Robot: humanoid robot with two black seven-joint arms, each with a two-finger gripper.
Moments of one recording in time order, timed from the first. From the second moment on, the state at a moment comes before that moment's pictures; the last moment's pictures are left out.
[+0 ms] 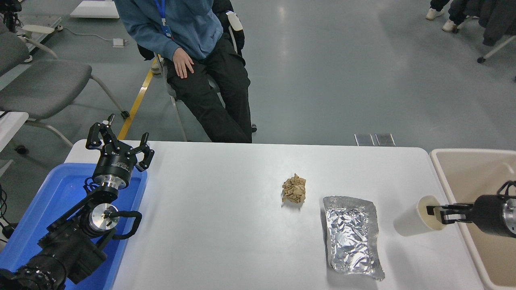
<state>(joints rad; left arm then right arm) -0.54 0.25 -1.02 -0.52 0.17 -0.43 -0.57 1.01 -1.15 -0.08 1.36 -1.41 0.20 0.30</state>
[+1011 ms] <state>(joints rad) -0.54 0.25 -1.02 -0.52 0.17 -0.43 -0.57 1.43 -1.34 -0.06 1.43 -1.29 0.50 0.30</state>
